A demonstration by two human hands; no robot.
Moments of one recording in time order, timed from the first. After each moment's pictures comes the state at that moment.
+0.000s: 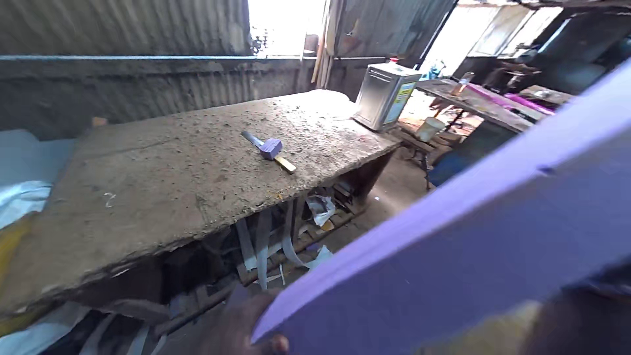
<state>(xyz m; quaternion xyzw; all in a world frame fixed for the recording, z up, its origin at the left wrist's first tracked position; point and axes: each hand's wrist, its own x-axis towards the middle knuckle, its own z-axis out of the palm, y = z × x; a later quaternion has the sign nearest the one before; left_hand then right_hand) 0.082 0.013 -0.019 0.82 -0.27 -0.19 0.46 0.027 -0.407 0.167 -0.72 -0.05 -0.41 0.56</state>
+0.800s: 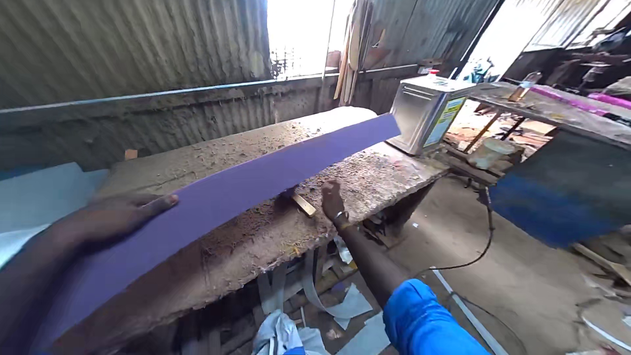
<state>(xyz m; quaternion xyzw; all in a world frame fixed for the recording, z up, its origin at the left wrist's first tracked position) 0.415 0.154 0.137 0.98 0.00 -0.14 0.13 0.513 -0.314 -0.093 -0.86 0.07 -0.11 0.49</state>
